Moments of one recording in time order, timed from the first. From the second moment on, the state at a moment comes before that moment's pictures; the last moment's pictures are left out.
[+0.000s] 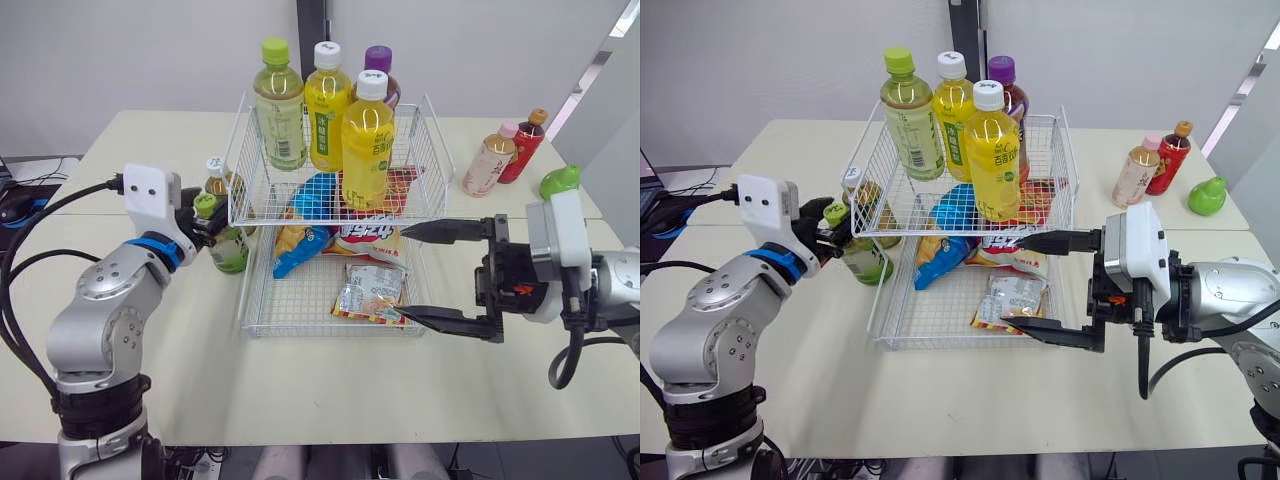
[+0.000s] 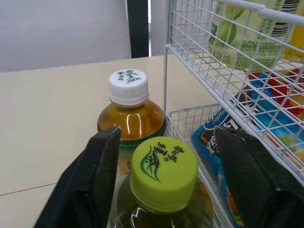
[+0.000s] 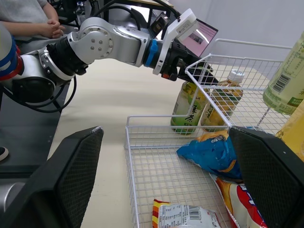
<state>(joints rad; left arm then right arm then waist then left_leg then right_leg) -0.38 0.51 0.32 -0.40 -0.44 0.81 -0.29 -0.38 -0.89 -0.18 -0.74 0.93 0.67 0.85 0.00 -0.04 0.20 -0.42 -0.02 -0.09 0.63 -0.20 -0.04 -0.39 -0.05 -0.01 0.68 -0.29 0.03</state>
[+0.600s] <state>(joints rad) -0.44 0.76 0.52 -0.33 -0.64 0.91 -0.43 -0.40 -0.90 -0.21 -0.67 0.93 0.64 0.89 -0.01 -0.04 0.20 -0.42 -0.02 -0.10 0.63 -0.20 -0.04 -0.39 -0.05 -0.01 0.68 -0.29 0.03</state>
